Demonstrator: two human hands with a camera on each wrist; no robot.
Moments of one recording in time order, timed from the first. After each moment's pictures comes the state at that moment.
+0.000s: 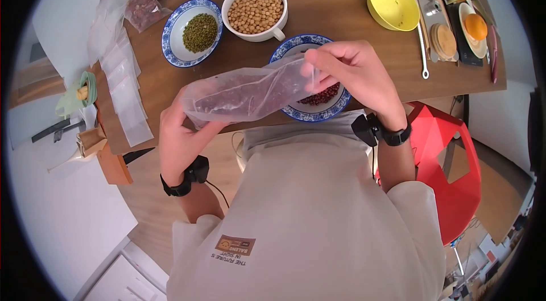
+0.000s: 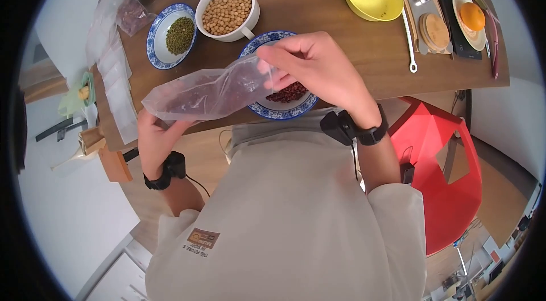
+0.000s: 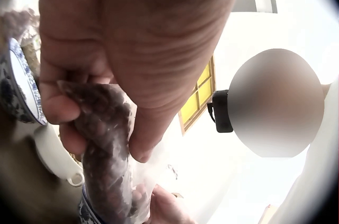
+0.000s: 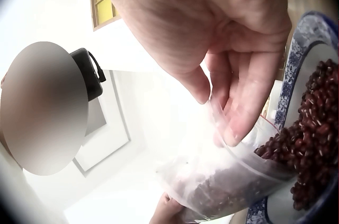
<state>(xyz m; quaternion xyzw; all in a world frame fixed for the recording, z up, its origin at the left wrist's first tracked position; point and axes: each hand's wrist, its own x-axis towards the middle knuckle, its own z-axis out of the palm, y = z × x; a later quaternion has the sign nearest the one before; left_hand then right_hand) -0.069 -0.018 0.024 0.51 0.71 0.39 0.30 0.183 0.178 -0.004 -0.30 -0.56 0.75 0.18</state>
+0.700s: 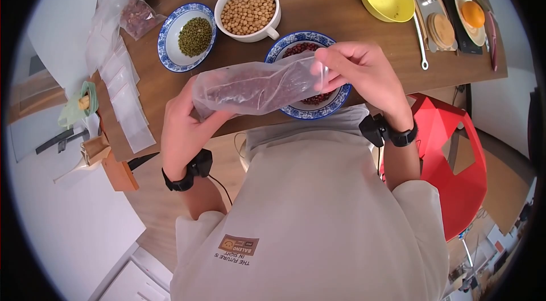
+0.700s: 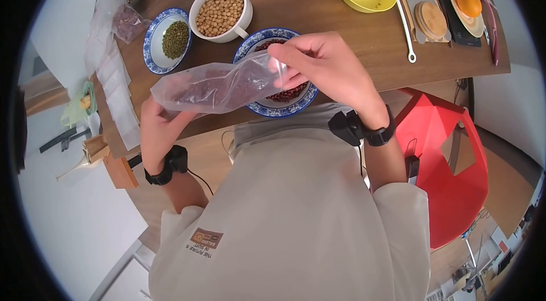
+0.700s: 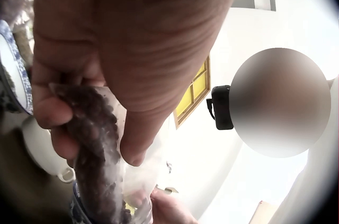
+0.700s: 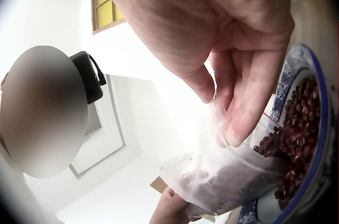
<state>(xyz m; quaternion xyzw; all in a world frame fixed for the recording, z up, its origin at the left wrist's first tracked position) -0.063 0.009 0.030 0.55 0.69 0.35 0.30 0.201 0.175 -0.007 -0.34 -0.53 0.75 0.19</state>
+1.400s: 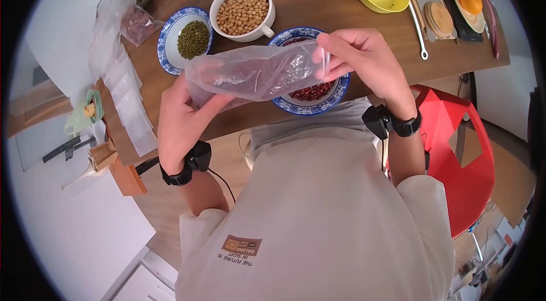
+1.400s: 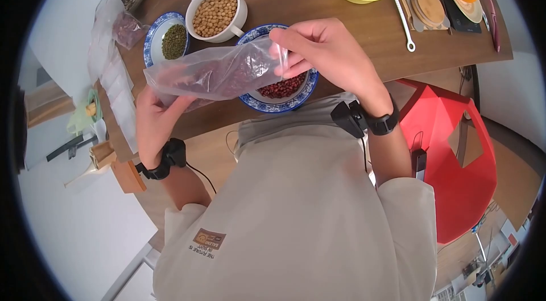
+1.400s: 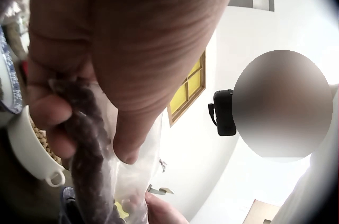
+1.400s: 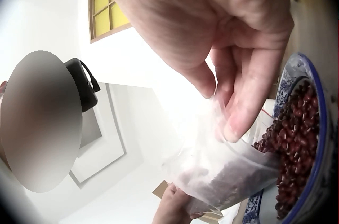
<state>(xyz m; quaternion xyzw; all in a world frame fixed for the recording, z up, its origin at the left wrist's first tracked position) -0.063 0.024 0.040 0.53 0.70 0.35 0.33 0.209 0.185 -0.010 -0.33 -0.52 0.76 0.20</state>
